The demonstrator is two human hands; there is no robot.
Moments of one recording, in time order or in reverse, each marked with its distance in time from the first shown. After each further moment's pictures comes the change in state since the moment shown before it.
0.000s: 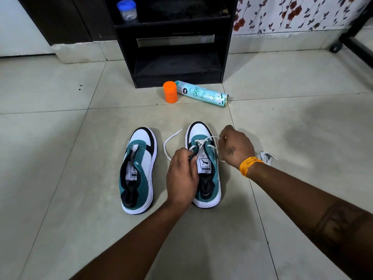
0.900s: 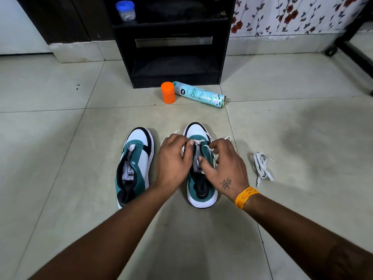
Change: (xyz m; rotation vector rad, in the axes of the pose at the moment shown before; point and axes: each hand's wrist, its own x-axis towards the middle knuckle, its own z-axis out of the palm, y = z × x) left_hand 0.048 0.002 -0.021 0.009 -0.023 0.106; right_hand -0.069 -0.011 0.019 0.171 0.215 -0.180
